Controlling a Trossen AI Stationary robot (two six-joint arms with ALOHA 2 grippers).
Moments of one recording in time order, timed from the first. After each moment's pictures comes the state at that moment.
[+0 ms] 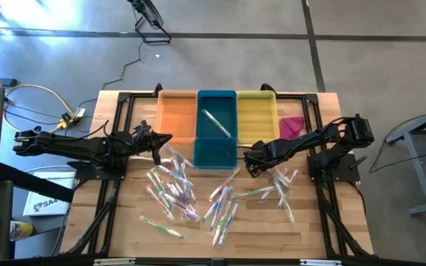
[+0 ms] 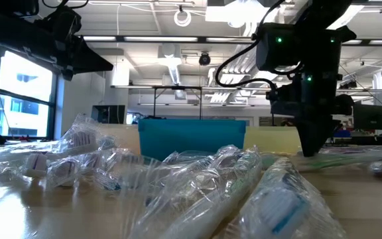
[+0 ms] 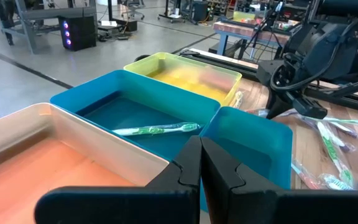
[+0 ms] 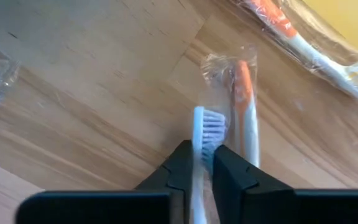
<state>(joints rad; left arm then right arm) 0.00 0.56 0.24 0.18 -0.44 -0.21 0.05 1.62 0.84 -0.73 0.20 1.02</state>
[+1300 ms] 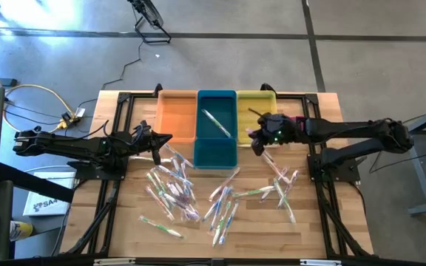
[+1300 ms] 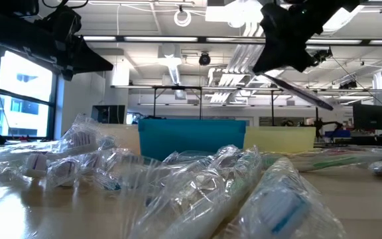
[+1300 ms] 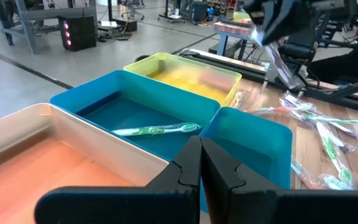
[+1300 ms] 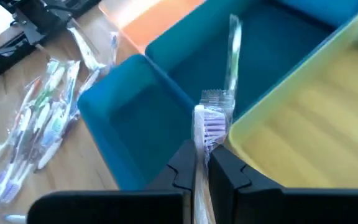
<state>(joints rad) 0.00 0.56 0.24 0.18 -0.44 -0.21 -0.15 1.14 0.84 -0.39 0.18 0.54</state>
